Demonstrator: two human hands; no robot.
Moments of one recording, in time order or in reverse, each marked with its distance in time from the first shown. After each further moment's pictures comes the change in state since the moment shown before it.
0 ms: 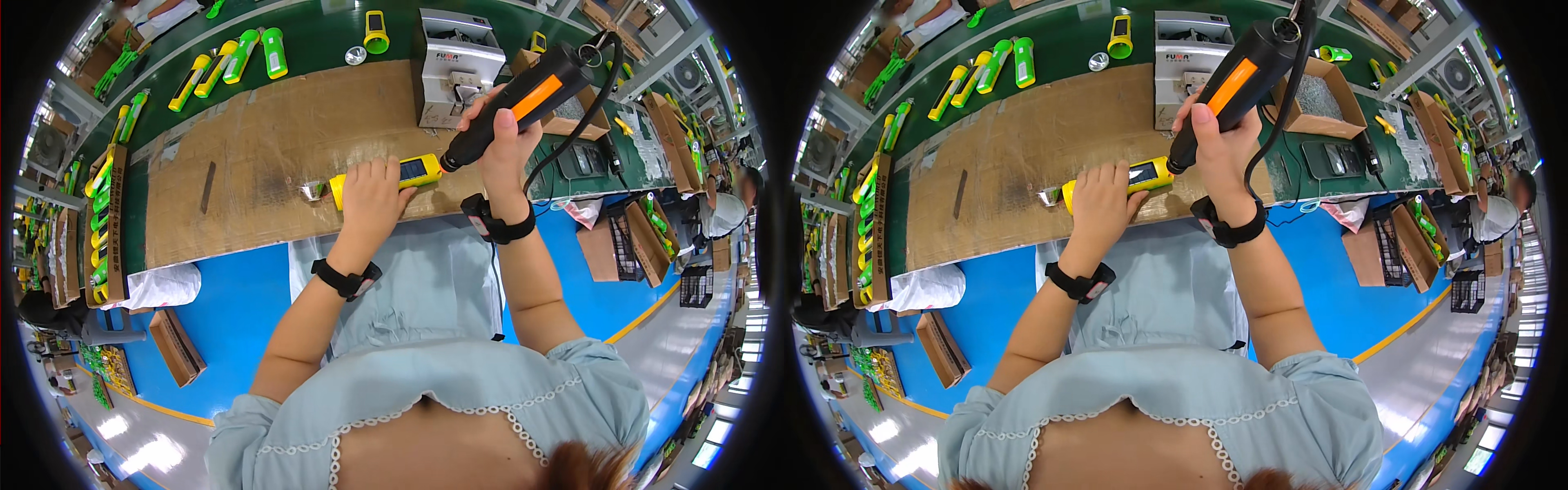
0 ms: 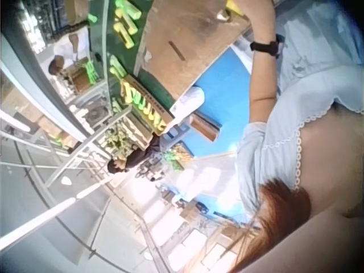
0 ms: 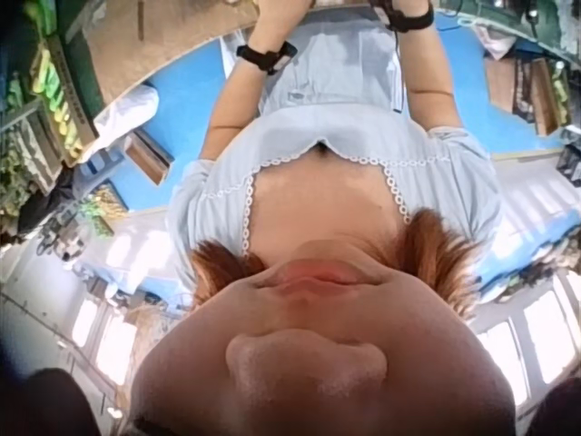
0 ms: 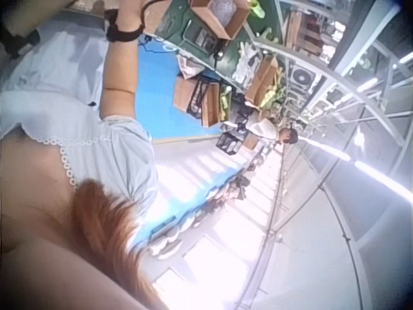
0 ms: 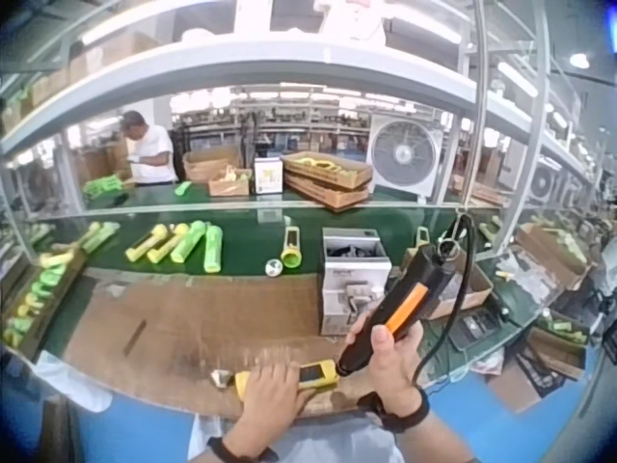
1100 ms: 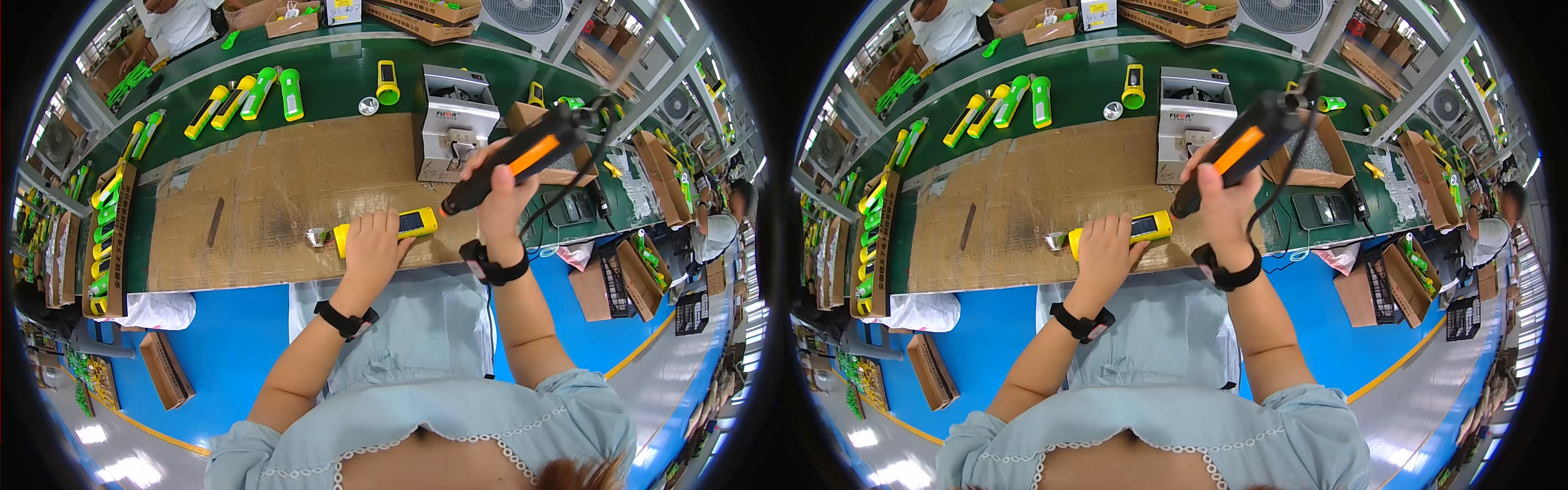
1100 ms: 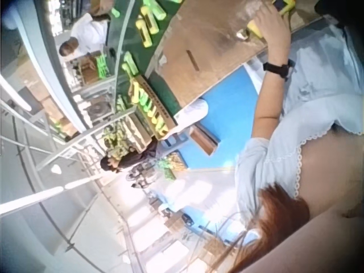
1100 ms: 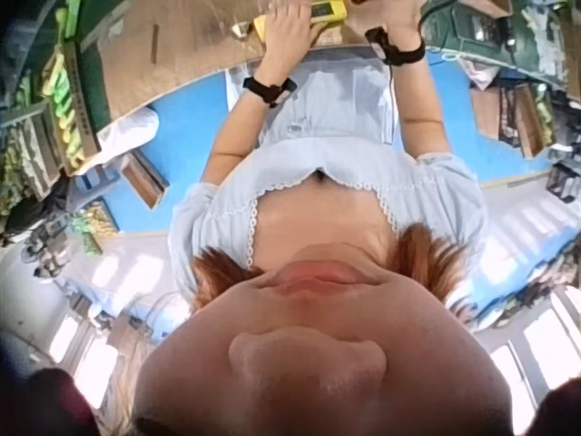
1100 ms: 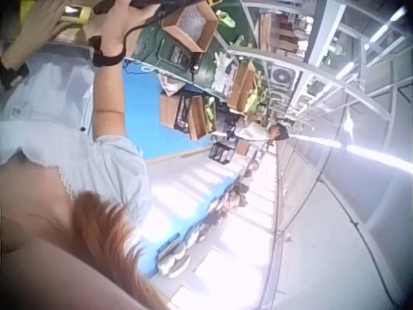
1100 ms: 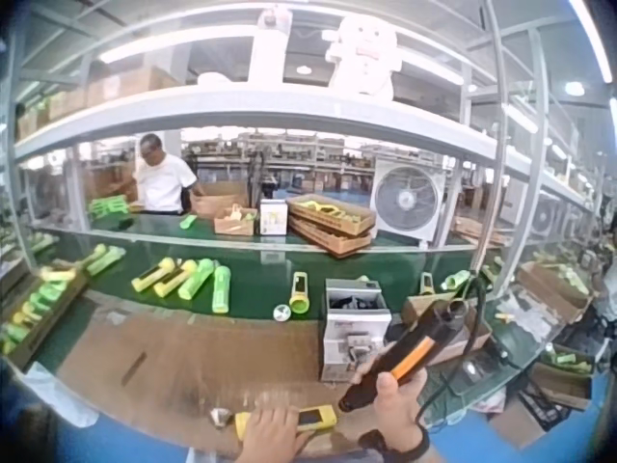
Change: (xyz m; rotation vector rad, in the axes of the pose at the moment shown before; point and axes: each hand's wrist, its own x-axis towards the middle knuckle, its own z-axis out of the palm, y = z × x) left_hand -0.003 0.002 -0.001 0.049 0.019 0.006; right_hand 0.009 -0.004 -0.002 -0.033 -0.006 -0.074
